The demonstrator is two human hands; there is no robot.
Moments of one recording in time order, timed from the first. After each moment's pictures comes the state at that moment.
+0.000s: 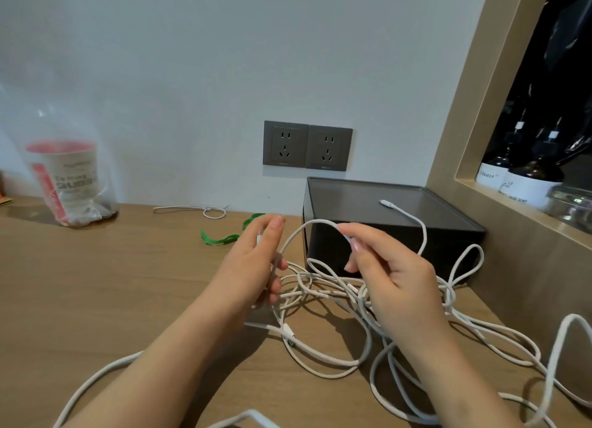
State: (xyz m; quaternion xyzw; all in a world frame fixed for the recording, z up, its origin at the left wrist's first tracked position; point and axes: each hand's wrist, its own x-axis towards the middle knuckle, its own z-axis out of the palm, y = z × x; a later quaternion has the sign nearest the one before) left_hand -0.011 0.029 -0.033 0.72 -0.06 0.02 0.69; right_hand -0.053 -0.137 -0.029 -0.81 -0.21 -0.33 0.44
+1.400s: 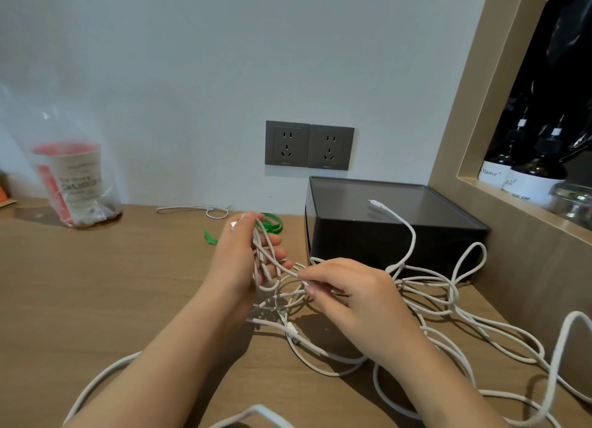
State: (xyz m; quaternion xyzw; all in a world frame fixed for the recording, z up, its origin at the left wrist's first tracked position) left_hand -0.008 0.029 -0.026 0.51 0.03 0.03 0.86; right_hand -0.045 -0.123 -0.047 -0.87 -0.29 -0.25 0.30
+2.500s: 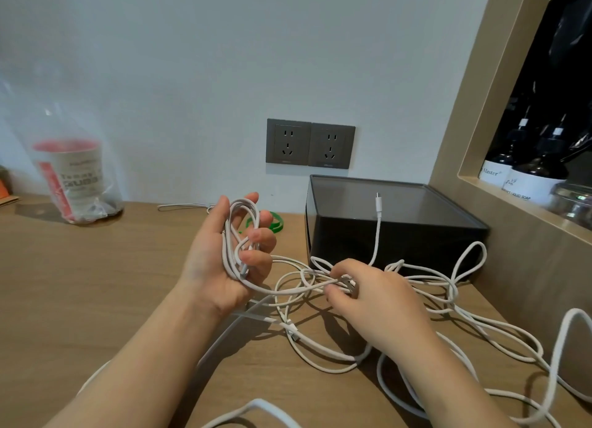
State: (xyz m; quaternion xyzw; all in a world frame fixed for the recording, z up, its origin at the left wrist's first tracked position) left_hand -0.009 0.051 -0.022 0.24 -0.05 -0.15 0.96; right_hand -0.051 -0.129 -0.037 -0.97 -0.06 -0.12 0.19
